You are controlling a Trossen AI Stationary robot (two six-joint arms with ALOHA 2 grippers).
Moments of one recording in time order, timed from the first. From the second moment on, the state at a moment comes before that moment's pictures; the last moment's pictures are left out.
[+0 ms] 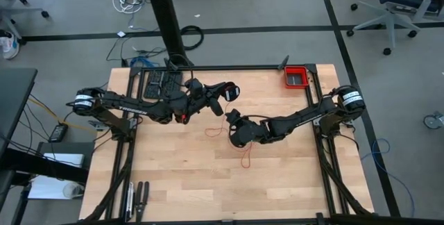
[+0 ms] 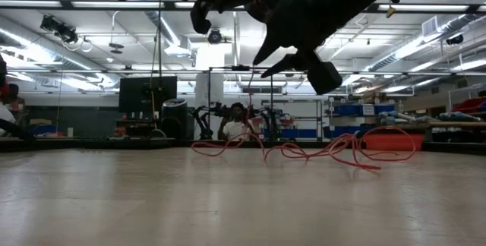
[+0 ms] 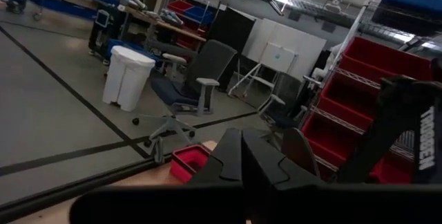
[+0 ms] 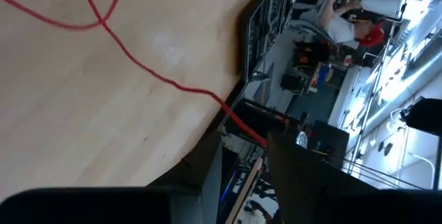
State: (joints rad) left arm 0.02 1.49 0.88 0.78 -0.58 -0.35; right arm 0.22 1.69 1.00 0.07 0.84 -1.32
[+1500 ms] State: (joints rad) left arm 0.02 1.49 0.88 0.72 -0.46 -0.20; right arm 0.28 1.67 1.00 0.37 0.73 -1.25
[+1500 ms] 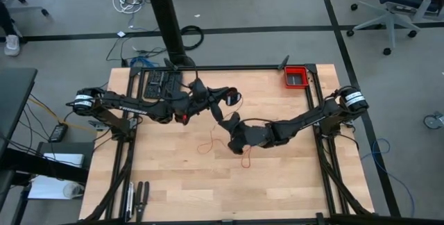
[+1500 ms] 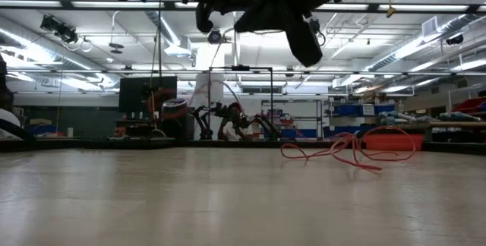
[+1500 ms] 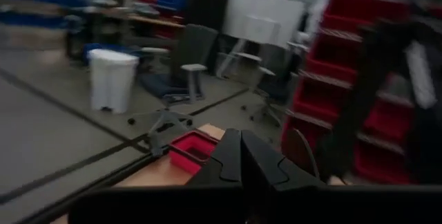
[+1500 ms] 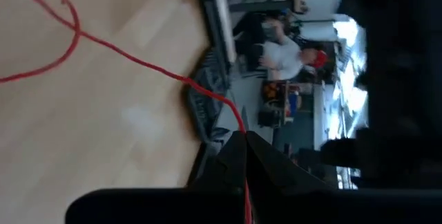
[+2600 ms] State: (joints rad) left arm 0.01 1.49 0.88 0.65 -0.32 0.00; right arm 0.26 1.55 1.00 0.49 0.87 -1.01
